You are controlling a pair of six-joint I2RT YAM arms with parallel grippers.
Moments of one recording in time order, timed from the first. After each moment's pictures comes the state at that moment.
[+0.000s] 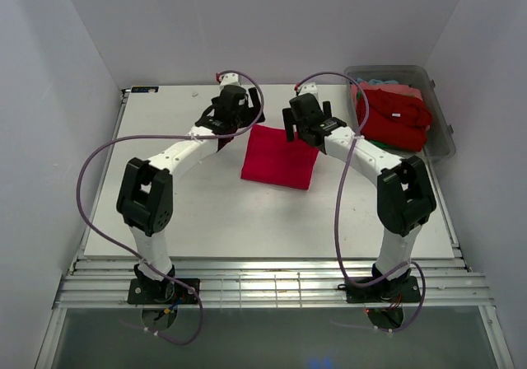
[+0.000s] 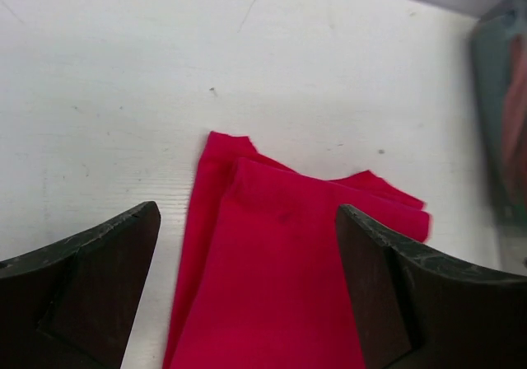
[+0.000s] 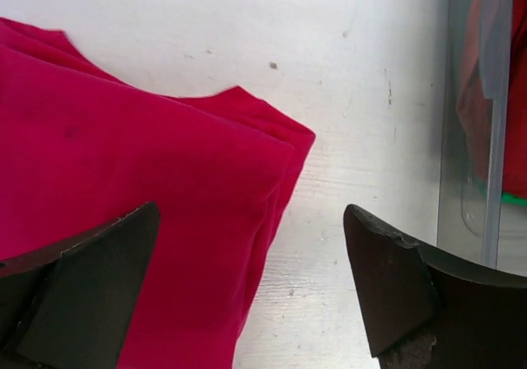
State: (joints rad) left arm -0.50 1.92 1.52 -0.13 -0.28 -0.49; right arm 0.58 1.87 1.48 -0.36 0.49 0.17
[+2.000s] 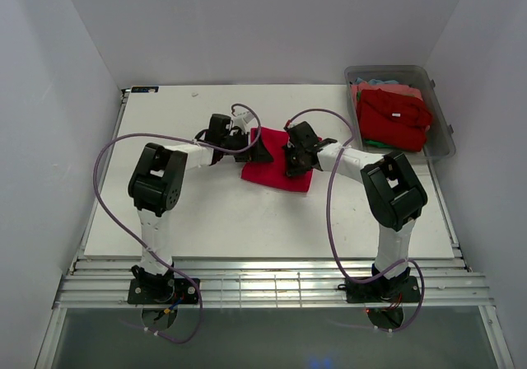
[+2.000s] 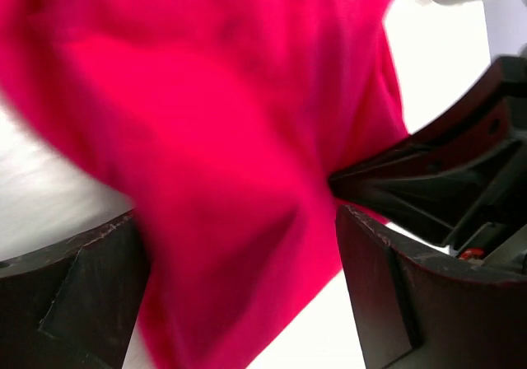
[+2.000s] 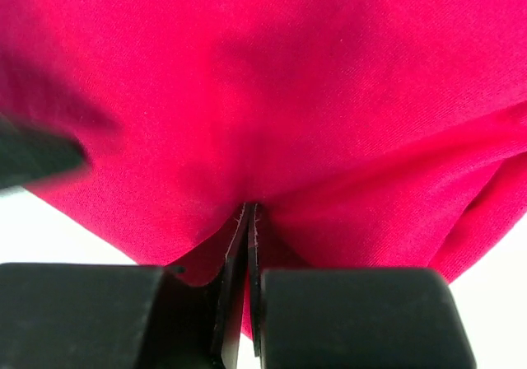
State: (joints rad) left arm -0.34 2.08 1.27 0.11 0.70 -0.36; right arm 0.59 1.91 1.24 -0.30 -0.05 0.33
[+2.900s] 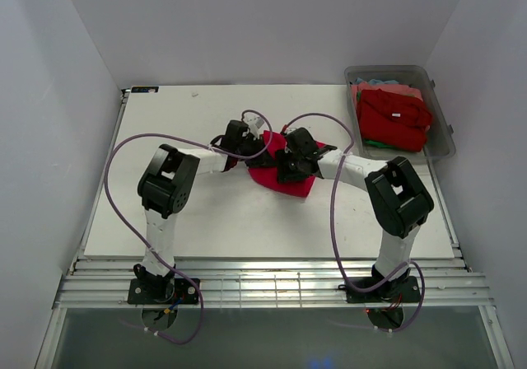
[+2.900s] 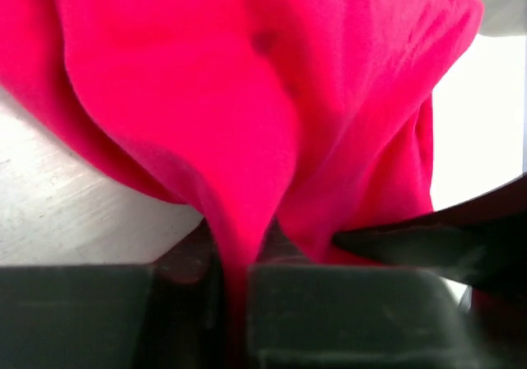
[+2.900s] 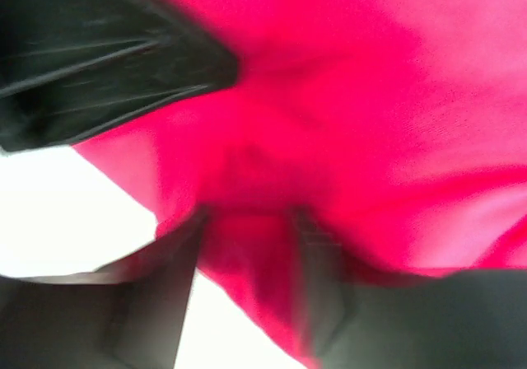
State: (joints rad) left arm -0.47 2.11 1.25 0.18 0.46 -0.52; right arm 0.63 1.86 1.18 -0.27 -0.04 0.34
